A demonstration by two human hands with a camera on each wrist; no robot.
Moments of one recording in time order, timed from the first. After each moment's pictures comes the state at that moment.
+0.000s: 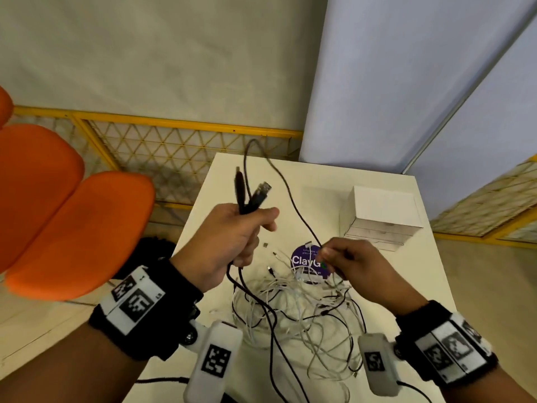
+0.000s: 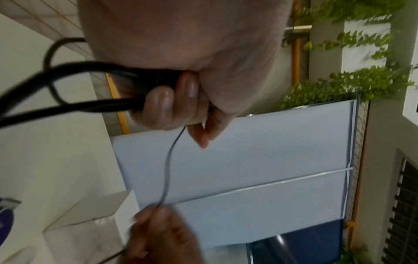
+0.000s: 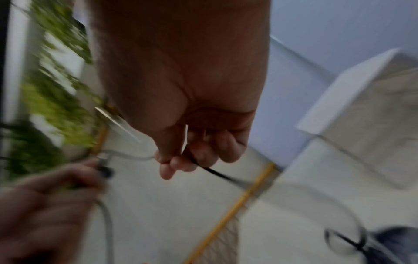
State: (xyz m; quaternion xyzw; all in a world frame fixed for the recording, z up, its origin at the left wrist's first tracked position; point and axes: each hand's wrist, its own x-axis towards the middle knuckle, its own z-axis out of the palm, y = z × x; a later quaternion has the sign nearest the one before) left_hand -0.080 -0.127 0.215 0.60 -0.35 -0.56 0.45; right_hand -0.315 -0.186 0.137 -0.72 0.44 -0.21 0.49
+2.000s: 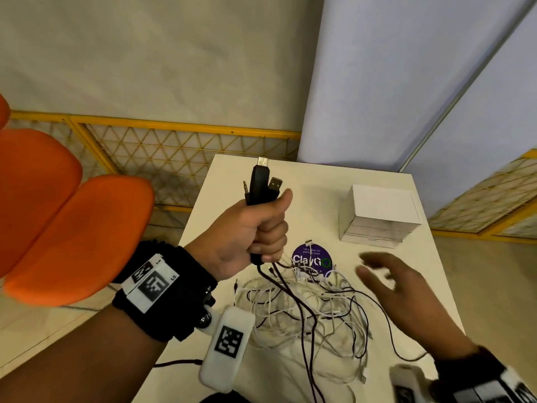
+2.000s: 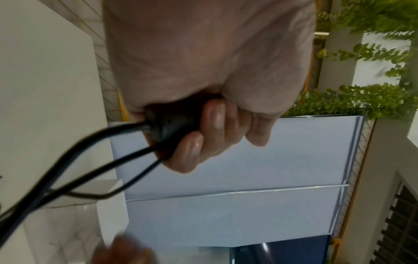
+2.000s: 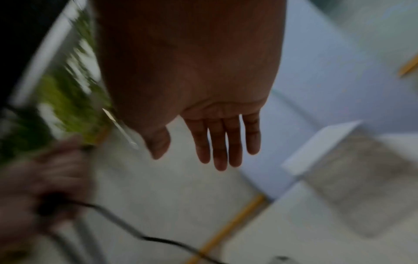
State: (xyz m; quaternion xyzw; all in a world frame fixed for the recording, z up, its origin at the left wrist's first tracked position) left_hand -0.083 -0.134 0.223 0.42 -0.39 -0.70 0.43; right_hand -0.356 -0.136 0.157 -0.69 0.60 -0.19 0.34
